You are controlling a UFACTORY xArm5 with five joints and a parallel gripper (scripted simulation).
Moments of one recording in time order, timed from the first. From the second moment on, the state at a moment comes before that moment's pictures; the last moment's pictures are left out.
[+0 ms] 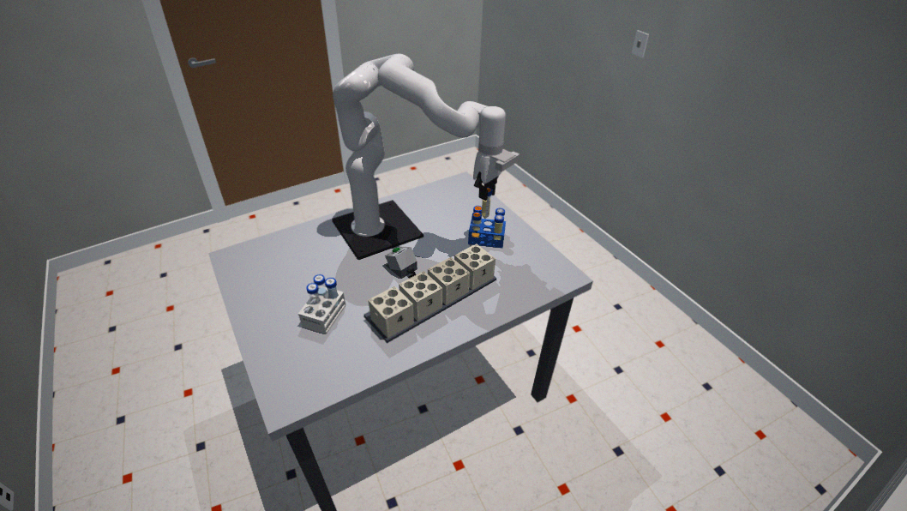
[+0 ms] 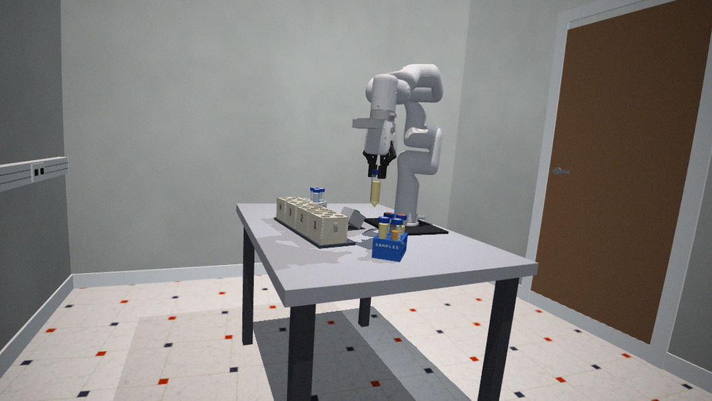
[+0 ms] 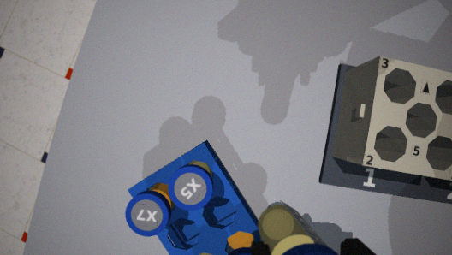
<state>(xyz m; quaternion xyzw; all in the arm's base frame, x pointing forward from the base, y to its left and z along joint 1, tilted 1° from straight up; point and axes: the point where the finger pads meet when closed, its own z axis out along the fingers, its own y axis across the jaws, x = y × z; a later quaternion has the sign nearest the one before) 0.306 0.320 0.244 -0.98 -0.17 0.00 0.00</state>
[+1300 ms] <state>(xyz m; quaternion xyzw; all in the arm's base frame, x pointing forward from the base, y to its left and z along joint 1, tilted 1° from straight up) 0.419 0.214 0.242 -1.00 -0.08 0.00 0.00</state>
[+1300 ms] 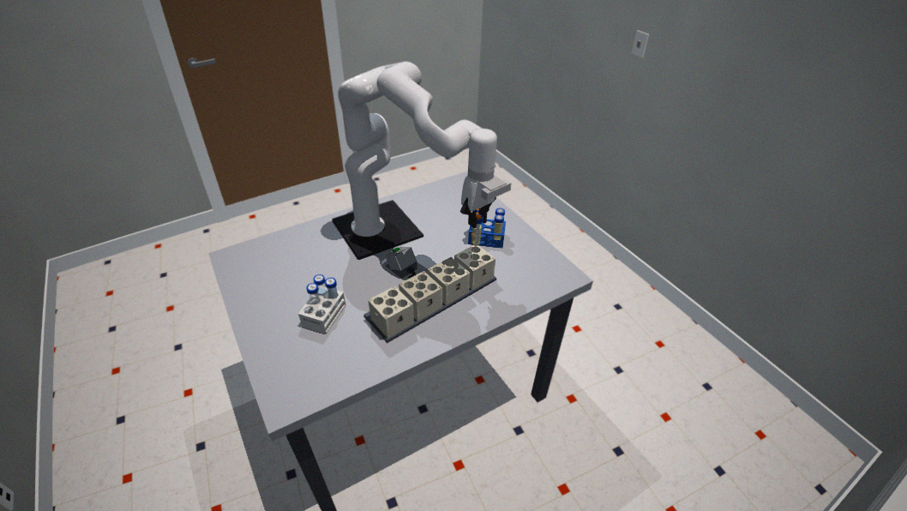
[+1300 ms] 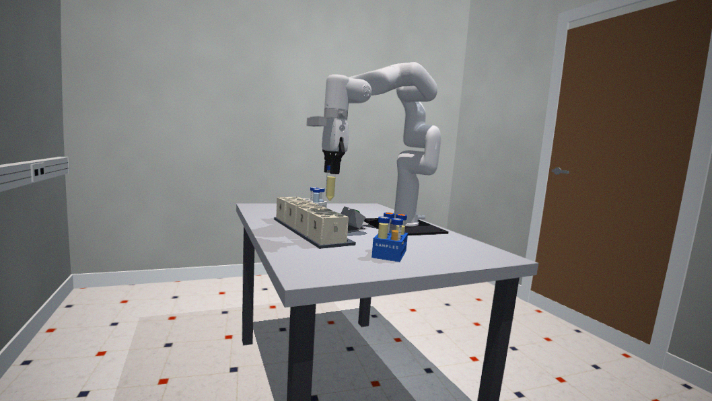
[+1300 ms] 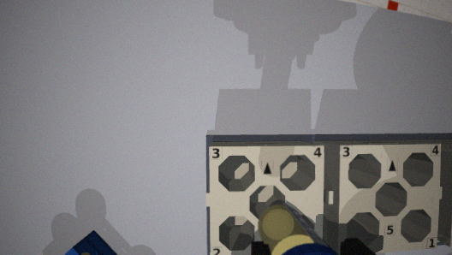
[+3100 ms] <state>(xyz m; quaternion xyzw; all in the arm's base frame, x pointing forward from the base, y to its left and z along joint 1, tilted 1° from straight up) 0.420 0.214 0.204 -1.00 -0.08 0.00 0.00</state>
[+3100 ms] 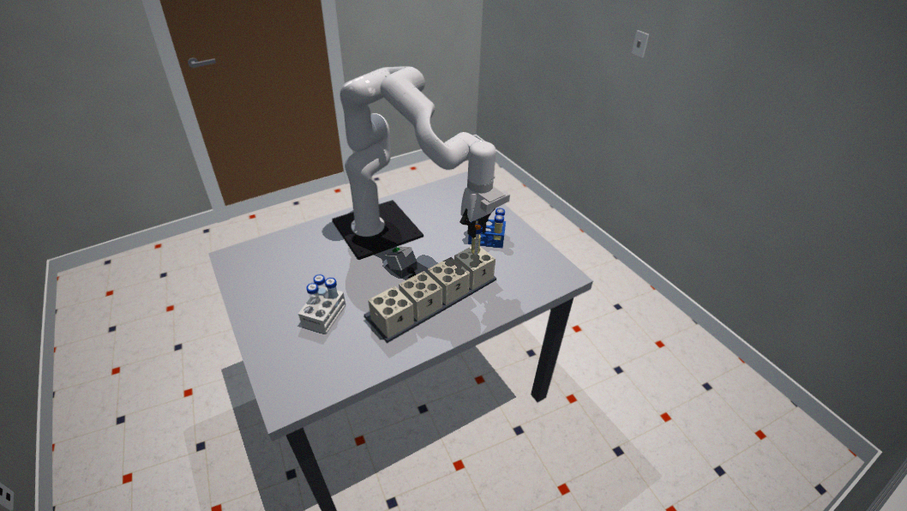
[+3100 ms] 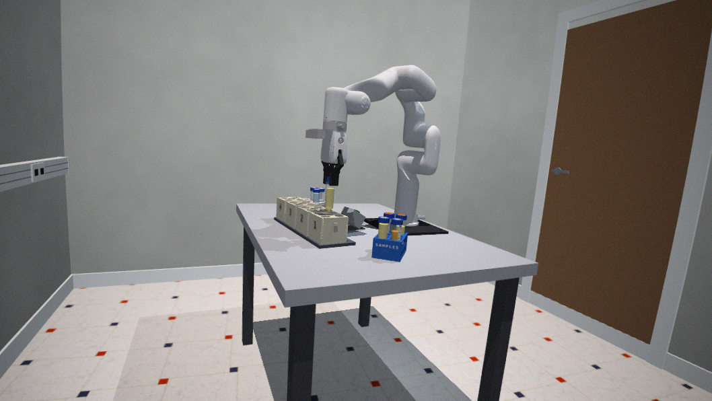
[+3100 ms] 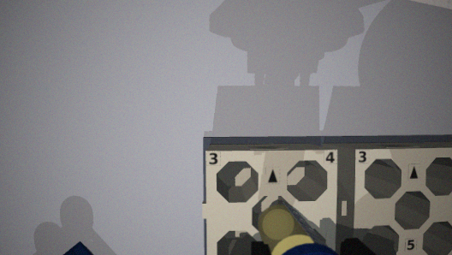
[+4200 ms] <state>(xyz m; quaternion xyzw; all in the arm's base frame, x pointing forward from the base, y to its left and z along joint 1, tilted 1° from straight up) 0.420 0.214 0.179 -1.00 -0.08 0.00 0.00</state>
